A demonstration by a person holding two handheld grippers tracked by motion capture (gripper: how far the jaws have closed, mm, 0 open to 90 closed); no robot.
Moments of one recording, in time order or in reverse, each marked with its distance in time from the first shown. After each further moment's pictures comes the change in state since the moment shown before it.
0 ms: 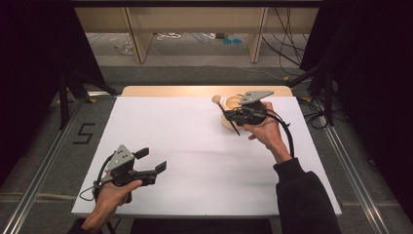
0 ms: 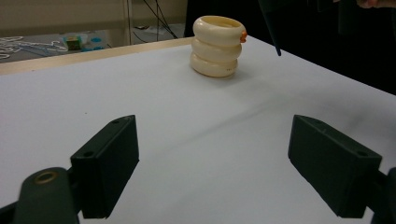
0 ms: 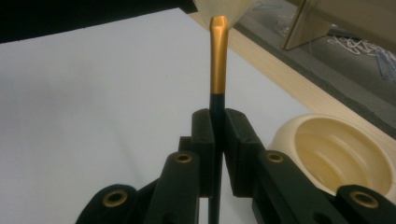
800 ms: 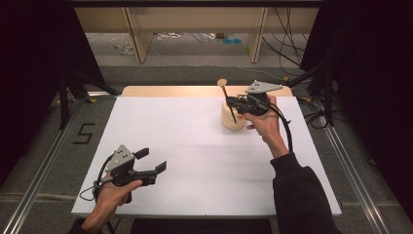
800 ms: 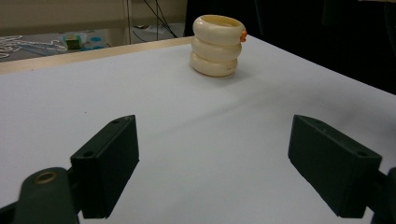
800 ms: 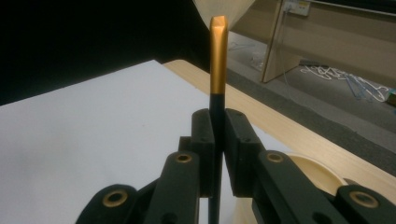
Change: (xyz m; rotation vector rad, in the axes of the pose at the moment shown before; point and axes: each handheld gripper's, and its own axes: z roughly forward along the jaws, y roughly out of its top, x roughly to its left) left arm 0.000 0.000 0.000 0.002 -0.001 -0.001; right arm -0.021 0.008 0.001 -0.189 -0.074 0.088
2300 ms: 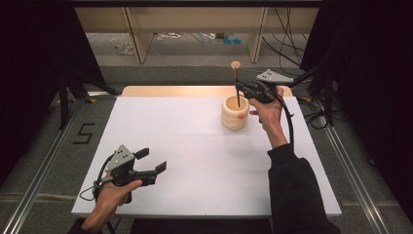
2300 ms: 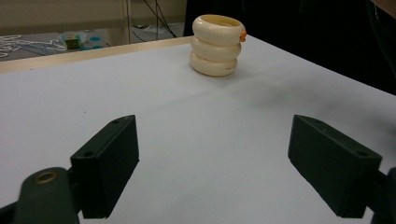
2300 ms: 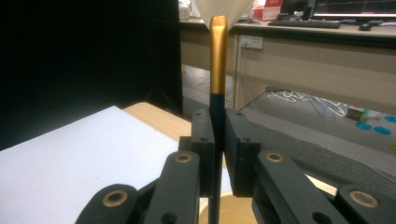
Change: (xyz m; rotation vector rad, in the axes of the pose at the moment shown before) left arm 0.000 0.000 0.000 0.003 -0.002 -0.002; right arm -0.042 0.003 0.005 -0.153 -0.127 0.094
